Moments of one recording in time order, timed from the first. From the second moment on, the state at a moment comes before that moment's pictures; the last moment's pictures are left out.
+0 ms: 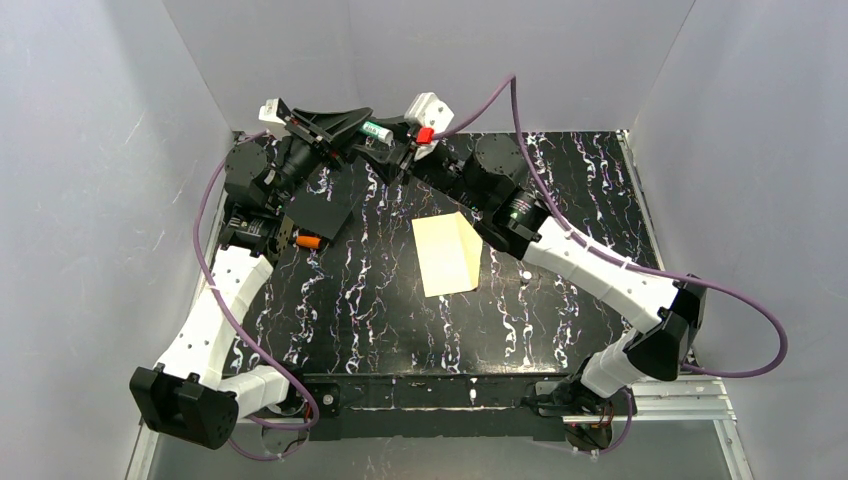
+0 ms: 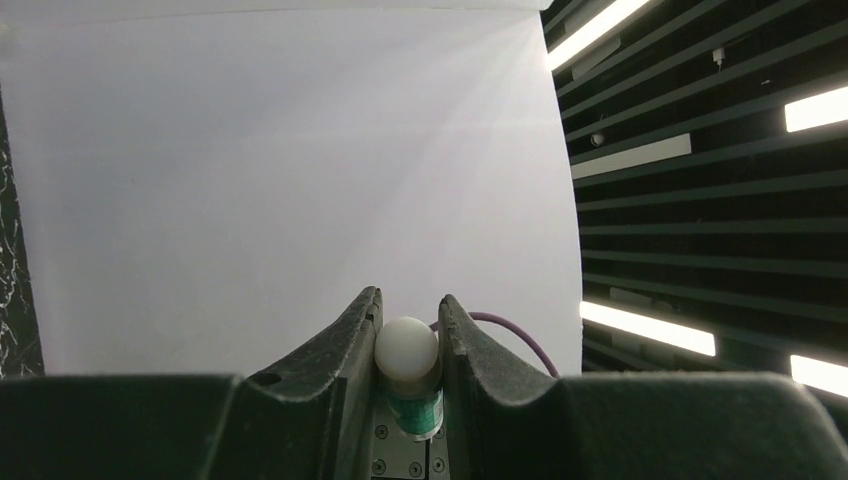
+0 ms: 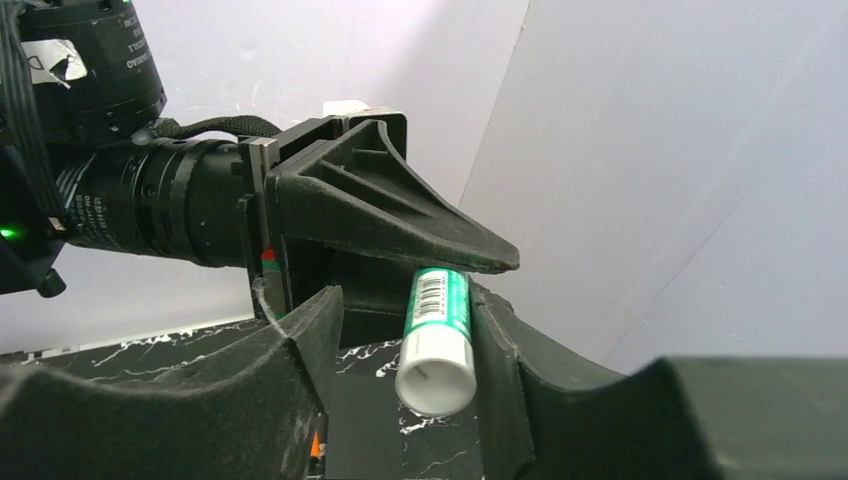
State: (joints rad) left arm -0.27 1.14 1.18 0.24 0.43 -1.76; right arm 0.97 1.51 1.57 0.27 -0.16 -0.21
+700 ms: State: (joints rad) left arm -0.27 1.15 1.18 0.32 0.45 -1.87; right arm 0.96 1.53 1.59 0.36 -0.18 -0.20
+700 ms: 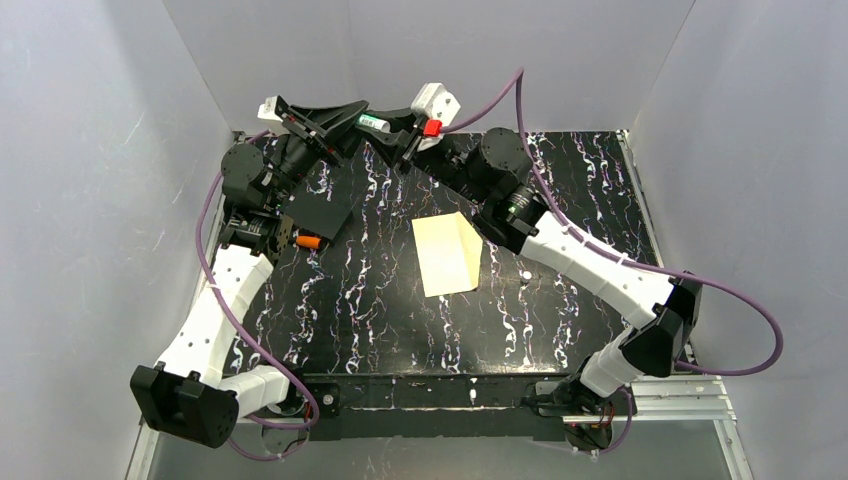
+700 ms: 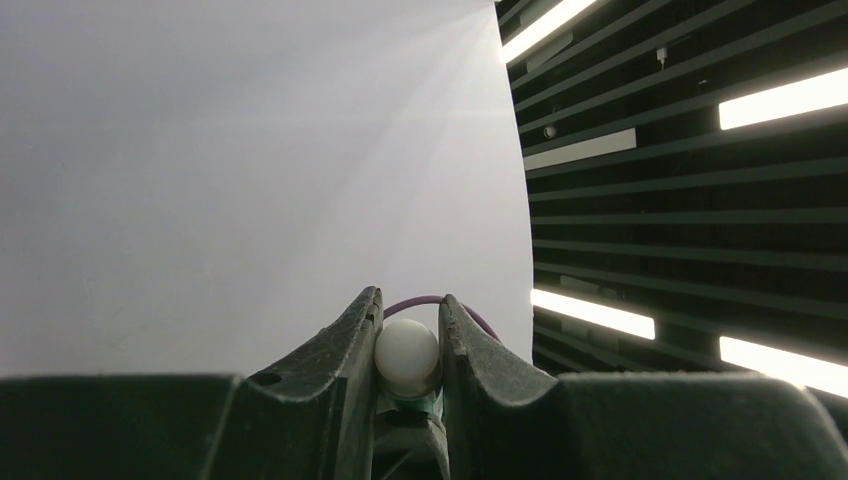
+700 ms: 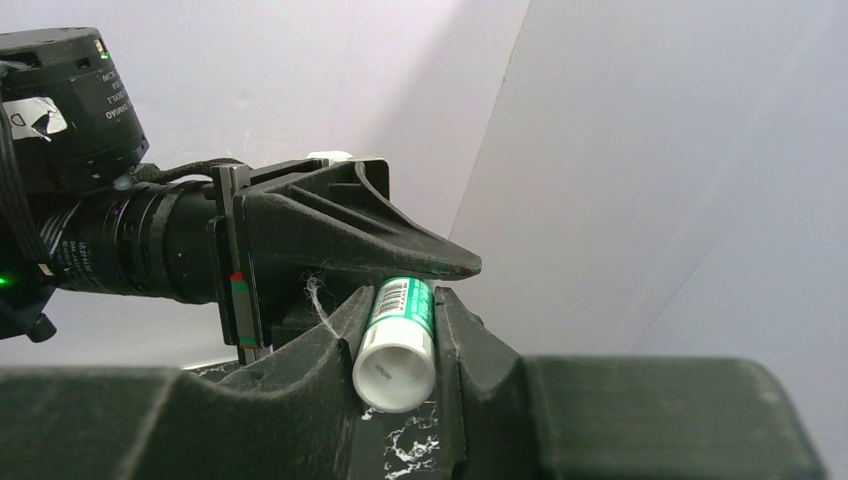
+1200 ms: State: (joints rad) left arm -0.27 1.15 1.18 0.34 0.44 -1.86; right arm 0.96 1.55 1.65 0.29 -0.18 -0.19
